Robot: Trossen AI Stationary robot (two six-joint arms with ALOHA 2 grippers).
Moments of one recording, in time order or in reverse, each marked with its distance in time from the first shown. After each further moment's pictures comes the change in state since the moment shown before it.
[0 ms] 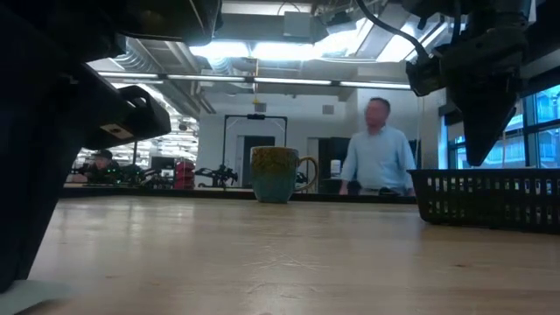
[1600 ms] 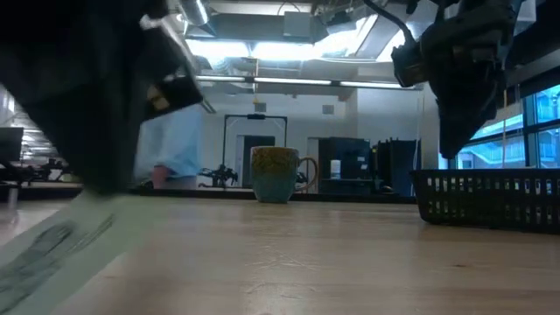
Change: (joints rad) left arm 0.046 -0.095 -0.007 0.072 -0.041 0.042; right arm 0.000 0.000 0.000 0.157 -0.010 -0.022
